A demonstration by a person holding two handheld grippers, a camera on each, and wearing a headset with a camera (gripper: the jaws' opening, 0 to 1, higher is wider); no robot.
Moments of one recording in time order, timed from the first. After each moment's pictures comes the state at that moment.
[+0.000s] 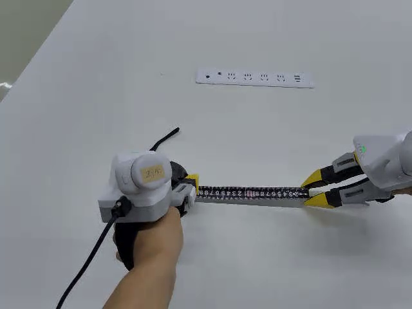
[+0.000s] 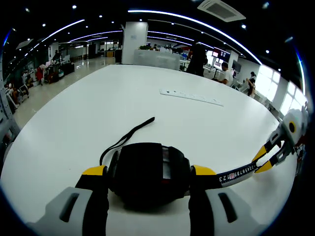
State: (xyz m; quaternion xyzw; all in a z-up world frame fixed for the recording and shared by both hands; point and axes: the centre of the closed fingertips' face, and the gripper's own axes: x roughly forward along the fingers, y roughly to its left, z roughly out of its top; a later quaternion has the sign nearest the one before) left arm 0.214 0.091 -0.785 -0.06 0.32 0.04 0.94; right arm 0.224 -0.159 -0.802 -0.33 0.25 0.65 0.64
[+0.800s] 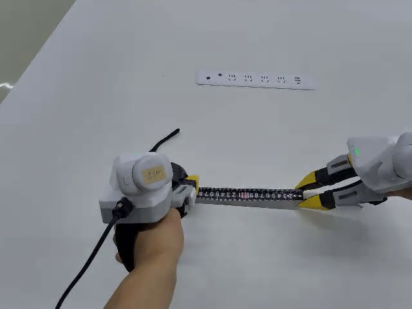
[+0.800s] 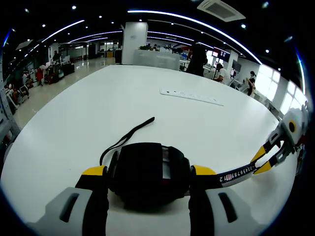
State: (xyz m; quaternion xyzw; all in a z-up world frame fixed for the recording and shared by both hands) left arm 0.214 0.091 -0.785 -0.06 0.32 0.04 0.94; right arm 0.220 -0.148 -0.801 -0.33 0.25 0.65 0.64
